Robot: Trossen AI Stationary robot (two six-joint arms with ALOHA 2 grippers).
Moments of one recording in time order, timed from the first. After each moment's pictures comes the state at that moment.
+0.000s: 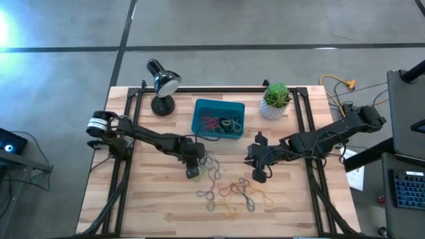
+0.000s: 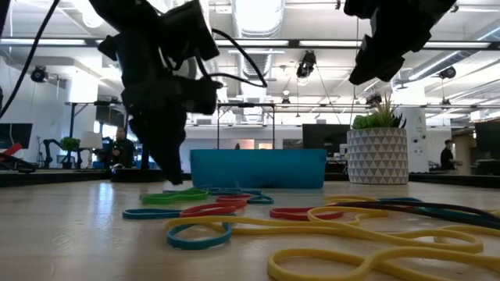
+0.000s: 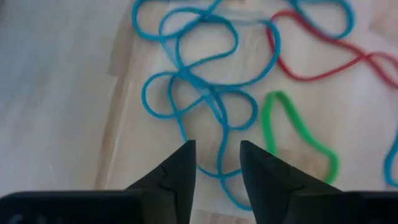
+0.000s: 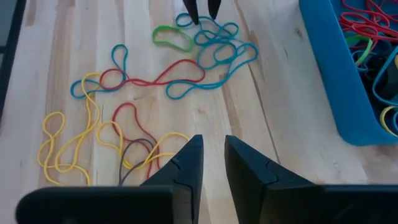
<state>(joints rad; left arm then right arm) -0.11 1.67 0.93 -0.39 0.03 -0.40 0.31 1.30 0.86 -0.41 0.21 0.46</state>
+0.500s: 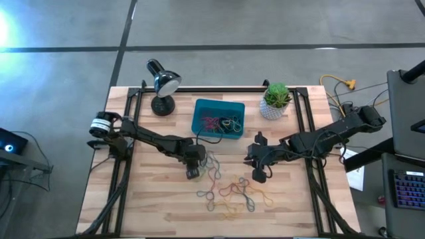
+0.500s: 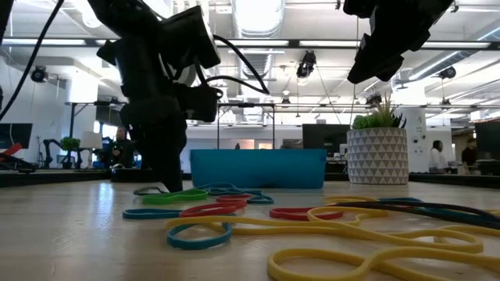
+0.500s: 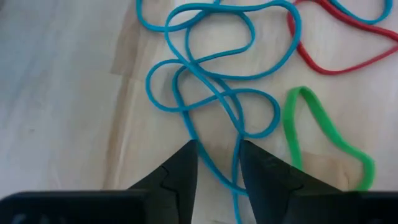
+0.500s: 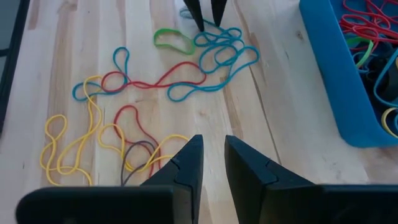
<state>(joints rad) -0.11 1.72 0.93 -0.39 -0.04 -0.38 0.31 1.30 0.86 -0.40 0.21 0.47</state>
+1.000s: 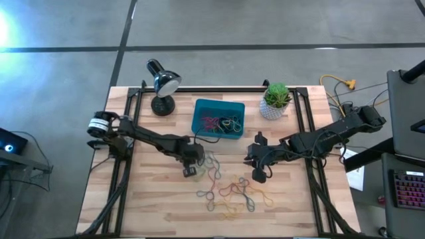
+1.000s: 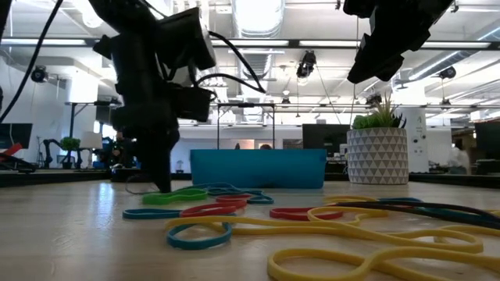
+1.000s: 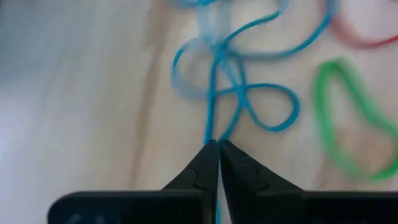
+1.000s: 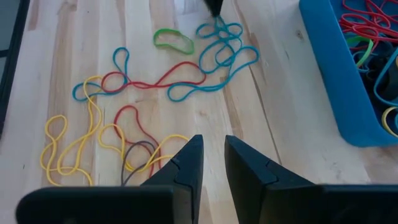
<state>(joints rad) -0.10 1.69 0.93 -0.49 -0.08 -0.36 0.31 1.30 0.86 -0.40 0.21 0.47</state>
